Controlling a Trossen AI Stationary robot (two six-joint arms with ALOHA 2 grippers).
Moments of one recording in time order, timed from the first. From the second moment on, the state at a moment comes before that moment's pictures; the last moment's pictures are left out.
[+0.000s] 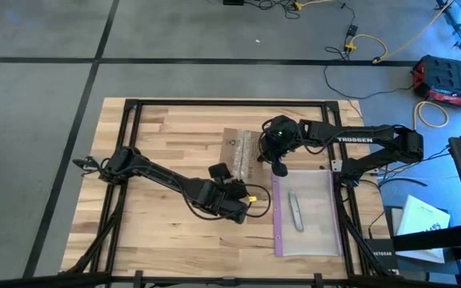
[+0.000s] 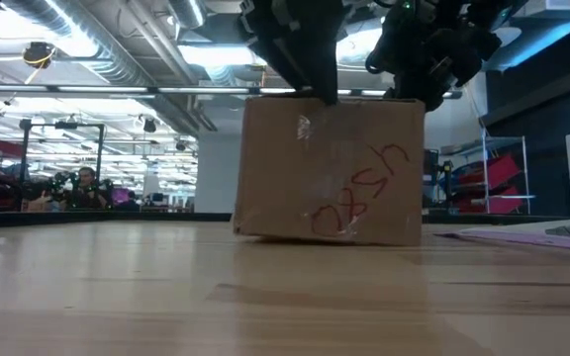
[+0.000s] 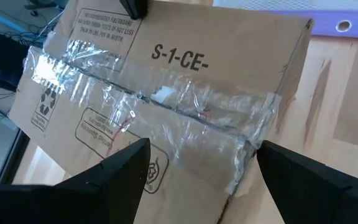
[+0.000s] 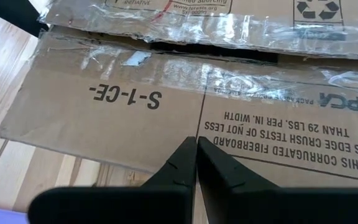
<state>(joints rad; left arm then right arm) -0.33 2.07 1.85 -1.02 -0.72 -0.47 -0.27 1.34 0.84 -0.37 -0.39 -0.21</state>
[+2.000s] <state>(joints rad) -0.23 2.12 1.90 -1.19 -0.76 -0.55 -0.27 1.34 0.84 -0.39 -0.34 -0.16</state>
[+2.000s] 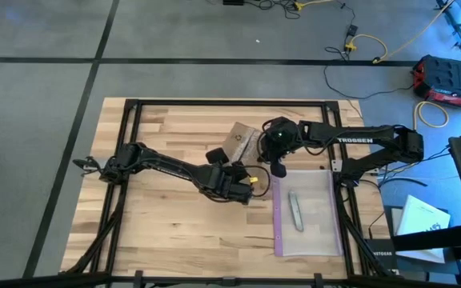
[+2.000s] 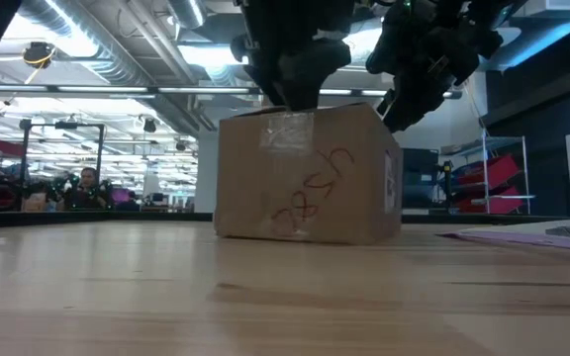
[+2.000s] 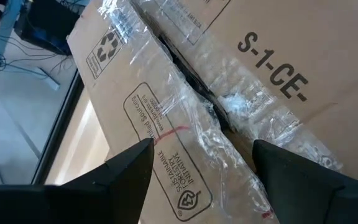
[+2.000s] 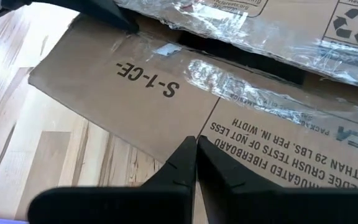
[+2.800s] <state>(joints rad) -0.23 2.08 1.90 -1.20 -0.88 -0.46 -0.27 1.34 0.84 -0.40 -0.34 -0.16</state>
